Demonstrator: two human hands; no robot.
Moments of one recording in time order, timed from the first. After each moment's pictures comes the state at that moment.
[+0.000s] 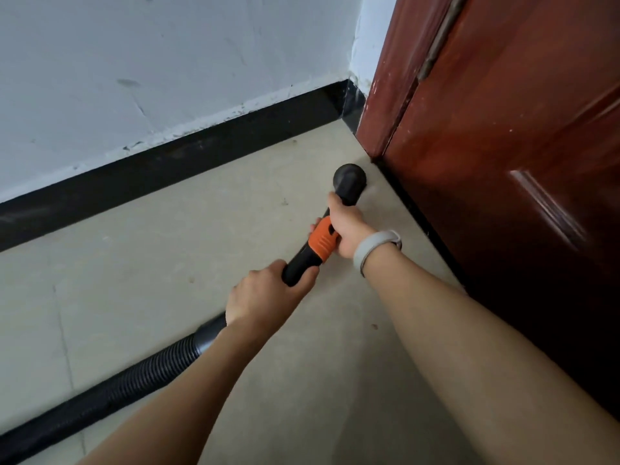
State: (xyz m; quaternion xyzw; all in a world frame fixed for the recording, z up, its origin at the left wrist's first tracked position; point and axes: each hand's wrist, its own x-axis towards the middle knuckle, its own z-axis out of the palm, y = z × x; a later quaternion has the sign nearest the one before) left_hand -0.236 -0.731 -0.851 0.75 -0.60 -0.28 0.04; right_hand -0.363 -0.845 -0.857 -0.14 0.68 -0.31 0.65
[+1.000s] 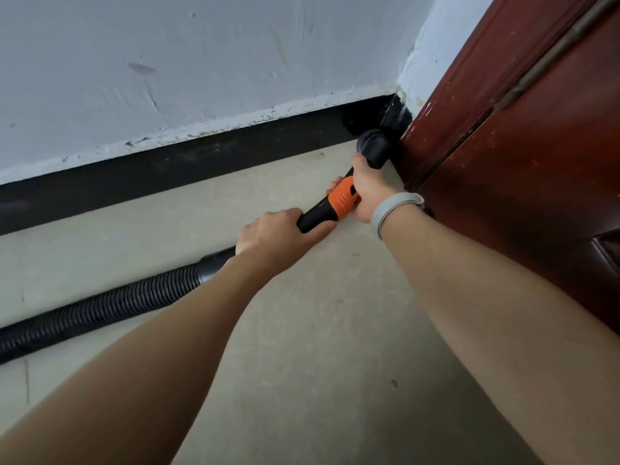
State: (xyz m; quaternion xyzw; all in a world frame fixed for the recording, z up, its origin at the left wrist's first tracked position) left_hand -0.210 -0.859 -0.864 0.72 -0.63 -0.27 0.03; right_hand -0.342 -0.959 -0.868 -0.16 0.68 -0.36 0.62
